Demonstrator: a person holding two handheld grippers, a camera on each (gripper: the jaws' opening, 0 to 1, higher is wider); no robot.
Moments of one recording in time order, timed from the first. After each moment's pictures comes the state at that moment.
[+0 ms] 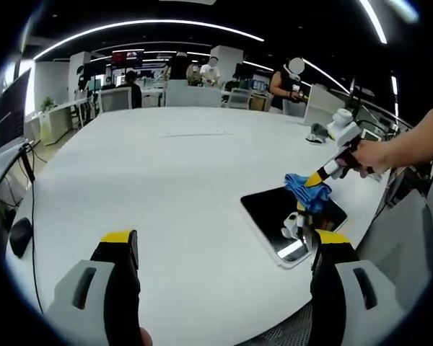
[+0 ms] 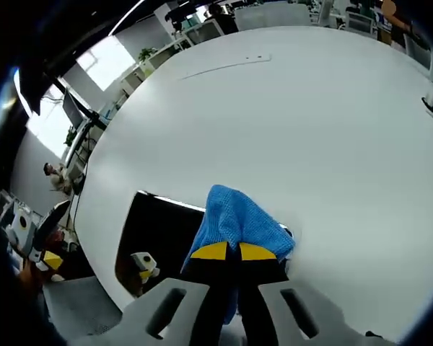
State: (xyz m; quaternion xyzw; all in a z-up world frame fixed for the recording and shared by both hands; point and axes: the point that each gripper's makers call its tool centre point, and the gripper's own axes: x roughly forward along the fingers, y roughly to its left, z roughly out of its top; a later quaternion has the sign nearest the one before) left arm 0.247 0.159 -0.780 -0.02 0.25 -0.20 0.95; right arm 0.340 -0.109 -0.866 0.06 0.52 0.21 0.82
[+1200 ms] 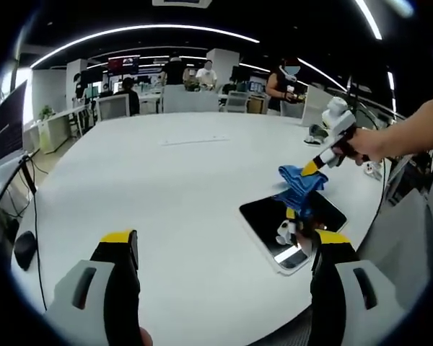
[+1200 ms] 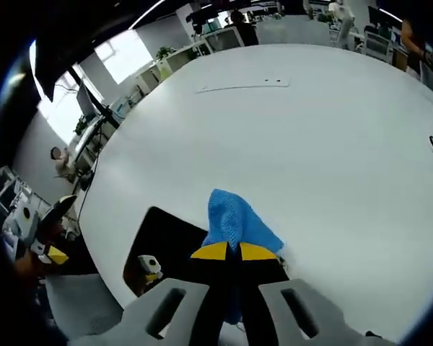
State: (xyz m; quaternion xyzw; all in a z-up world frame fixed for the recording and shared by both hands) left arm 0.255 0.156 -0.765 0.00 0.24 -0.21 0.95; right arm 0.358 -0.113 -0.815 0.04 0.48 0.25 0.84
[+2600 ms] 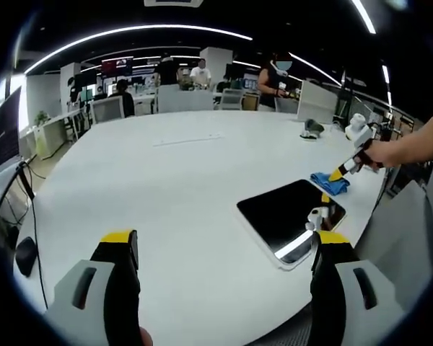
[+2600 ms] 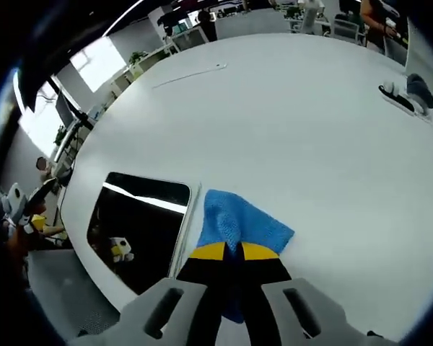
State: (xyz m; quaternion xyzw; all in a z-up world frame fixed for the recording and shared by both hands) left arm 0.251 0.154 -0.770 0.01 0.24 -0.22 0.94; right arm 0.308 -0.223 -0.872 0.02 0.51 0.18 0.84
